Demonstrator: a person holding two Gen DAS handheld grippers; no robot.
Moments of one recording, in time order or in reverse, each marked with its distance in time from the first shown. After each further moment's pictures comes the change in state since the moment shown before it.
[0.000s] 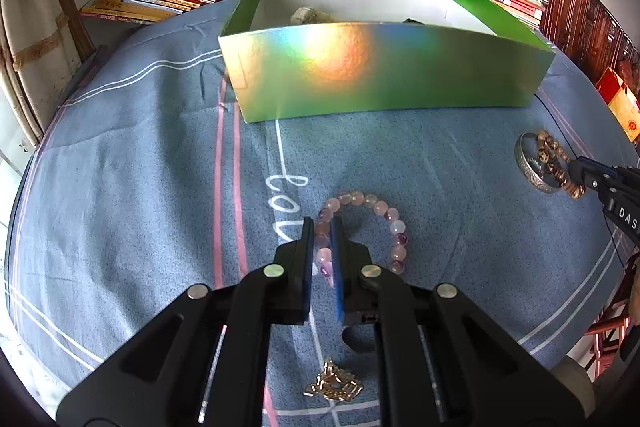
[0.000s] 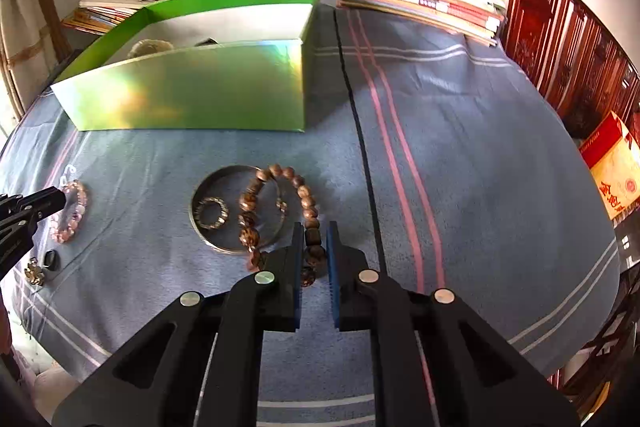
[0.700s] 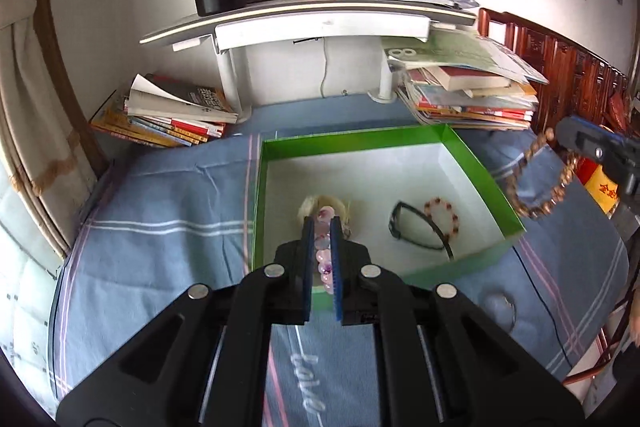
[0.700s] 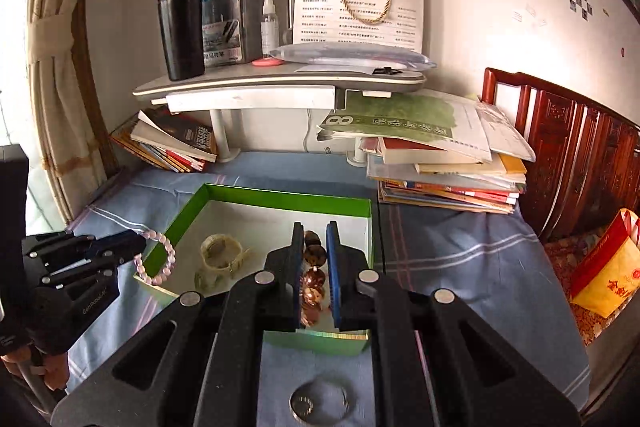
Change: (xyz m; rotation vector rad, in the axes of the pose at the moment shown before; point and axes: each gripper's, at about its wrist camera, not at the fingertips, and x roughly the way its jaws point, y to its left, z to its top) left arm -0.062 0.001 0.132 0.013 -0.250 0.011; right arm -0.085 0.036 0.140 -0.049 -0.363 0.083
